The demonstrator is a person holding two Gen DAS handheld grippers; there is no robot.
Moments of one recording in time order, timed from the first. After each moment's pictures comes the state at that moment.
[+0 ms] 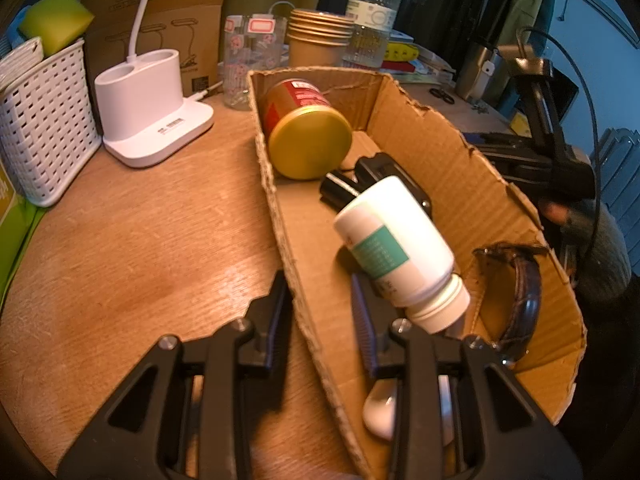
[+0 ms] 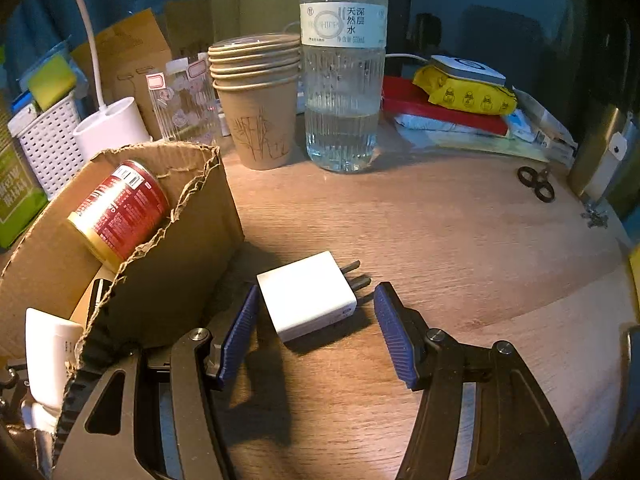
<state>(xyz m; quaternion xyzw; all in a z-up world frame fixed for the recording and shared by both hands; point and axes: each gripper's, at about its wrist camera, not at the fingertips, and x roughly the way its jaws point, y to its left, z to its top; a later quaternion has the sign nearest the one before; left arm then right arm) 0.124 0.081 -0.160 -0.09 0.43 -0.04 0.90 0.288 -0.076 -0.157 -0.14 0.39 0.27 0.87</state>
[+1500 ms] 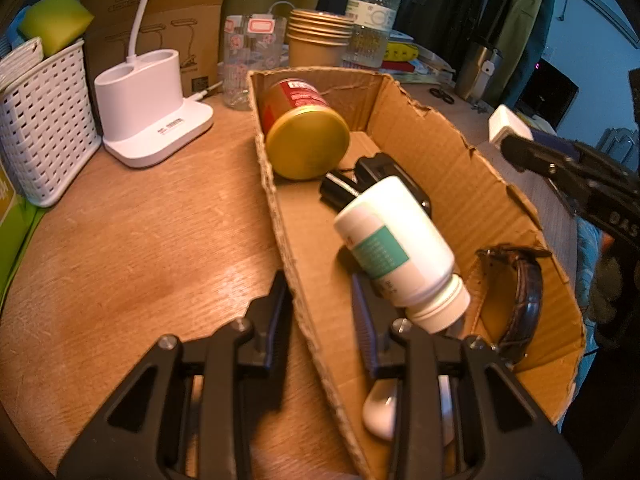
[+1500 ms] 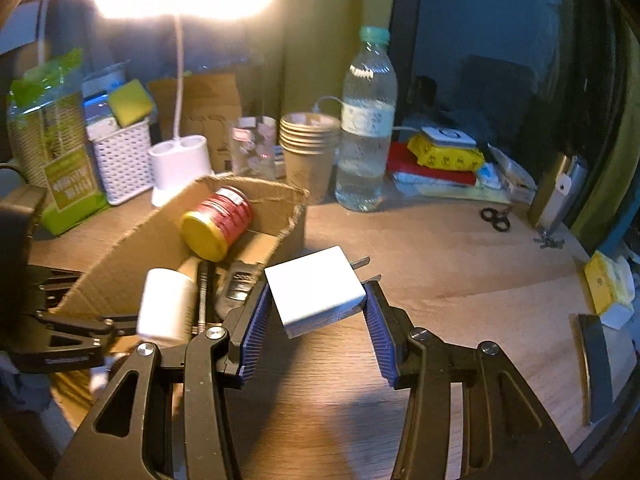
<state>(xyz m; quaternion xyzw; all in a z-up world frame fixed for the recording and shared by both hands) 0.124 0.081 -0.160 -0.09 0.43 -0.04 0.90 0.174 -0.092 -0.089 -0.15 0.30 0.29 0.90</state>
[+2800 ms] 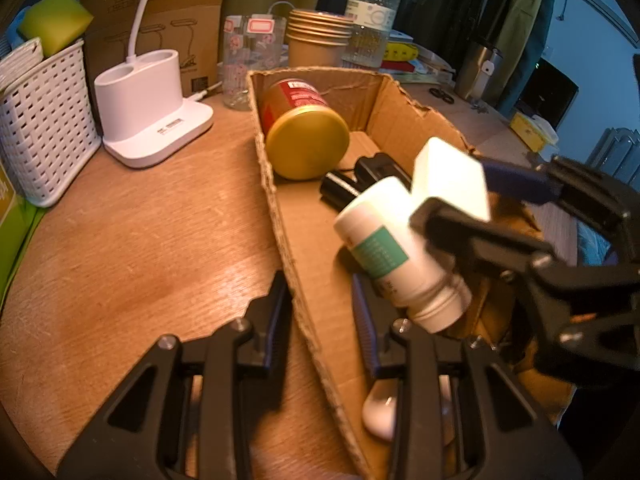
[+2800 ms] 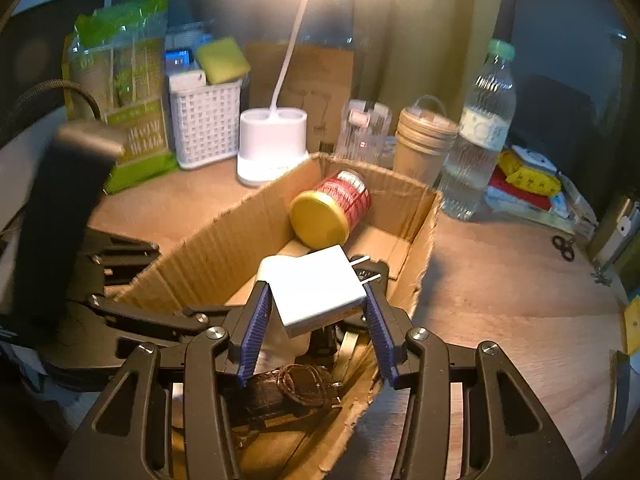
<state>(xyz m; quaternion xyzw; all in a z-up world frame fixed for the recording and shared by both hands) 0.124 0.081 -0.160 -0.09 0.43 -0.04 0.90 0.145 -0.024 -0.117 -0.19 0.31 0.37 0.85</state>
